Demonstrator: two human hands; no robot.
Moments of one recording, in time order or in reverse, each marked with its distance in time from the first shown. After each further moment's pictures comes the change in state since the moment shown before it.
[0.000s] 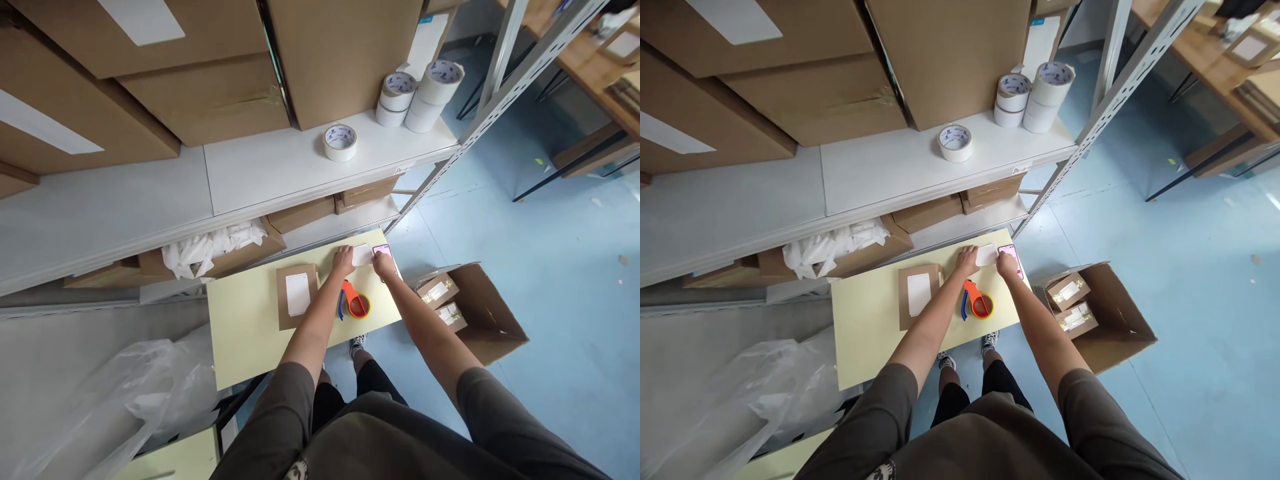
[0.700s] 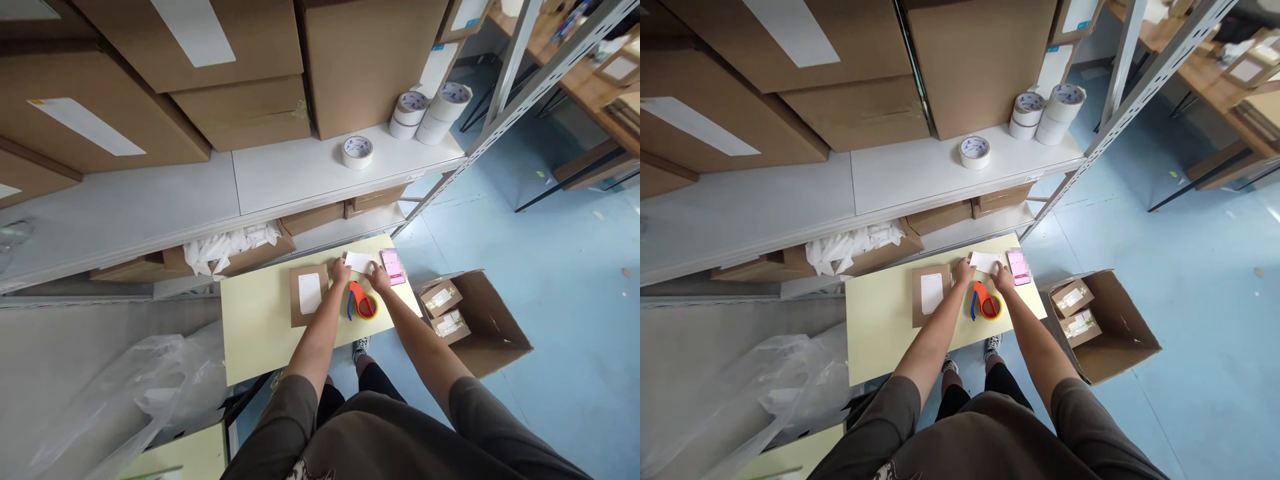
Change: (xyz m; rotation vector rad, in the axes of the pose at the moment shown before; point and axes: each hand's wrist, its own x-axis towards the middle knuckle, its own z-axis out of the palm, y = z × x) left_hand -0.040 -0.026 -0.002 -0.393 0.208 -0.529; right_hand -0.055 -0.020 0.046 0.117 -0.010 -0.076
